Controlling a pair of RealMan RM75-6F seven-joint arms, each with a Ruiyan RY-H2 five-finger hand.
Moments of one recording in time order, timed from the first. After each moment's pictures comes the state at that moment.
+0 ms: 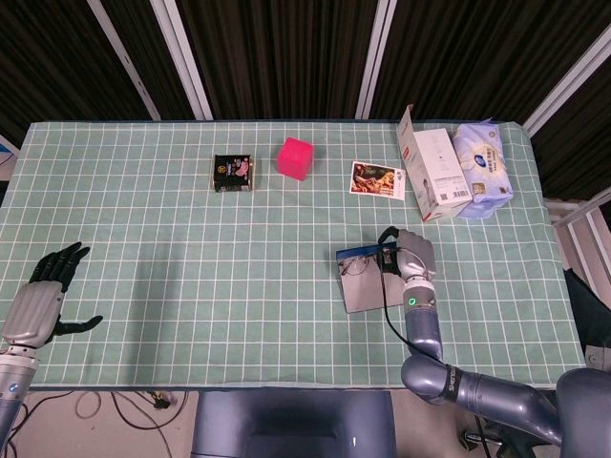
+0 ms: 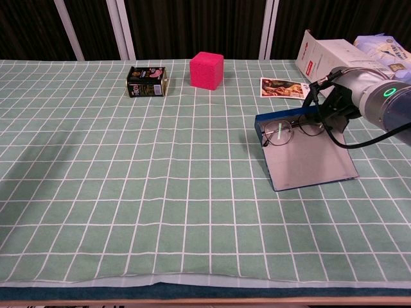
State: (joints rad) left arm -0.23 -1.11 -0.06 -1.68 1.40 1.28 -0.06; right arm 0.79 -1.67 0.38 -1.50 -0.47 1.20 -0.44
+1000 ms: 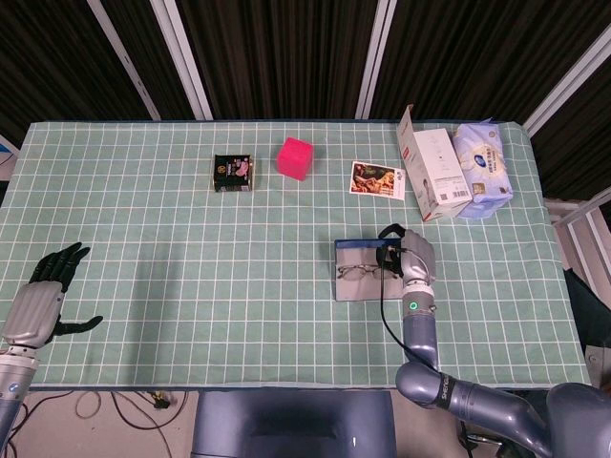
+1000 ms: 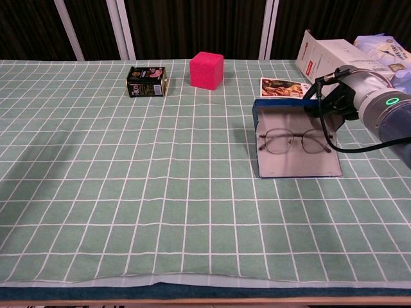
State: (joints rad) left arm -0.23 -1.11 -0.06 -1.68 1.40 1.28 -0.06; right arm 0.71 -1.76 0.43 -1.43 -0.62 1.23 -0.27
